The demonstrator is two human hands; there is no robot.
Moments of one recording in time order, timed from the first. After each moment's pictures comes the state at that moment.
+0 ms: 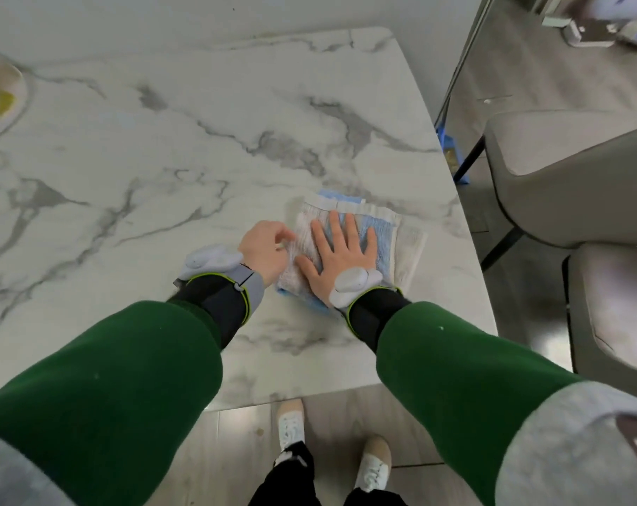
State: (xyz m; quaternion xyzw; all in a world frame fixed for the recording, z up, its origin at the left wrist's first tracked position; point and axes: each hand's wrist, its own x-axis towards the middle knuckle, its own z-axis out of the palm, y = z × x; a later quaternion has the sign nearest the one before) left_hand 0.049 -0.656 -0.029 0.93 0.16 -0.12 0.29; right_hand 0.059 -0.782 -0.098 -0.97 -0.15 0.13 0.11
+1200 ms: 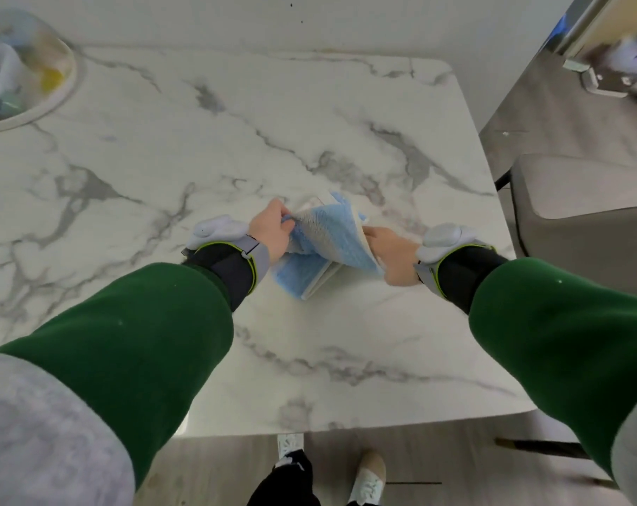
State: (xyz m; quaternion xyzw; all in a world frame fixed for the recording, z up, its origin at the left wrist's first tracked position) left_hand 0.088 -0.556 -0.002 0.90 0.19 -0.13 0.37; right_hand 0.132 -0.752 -0.020 -0.90 -0.31 0.29 0.09
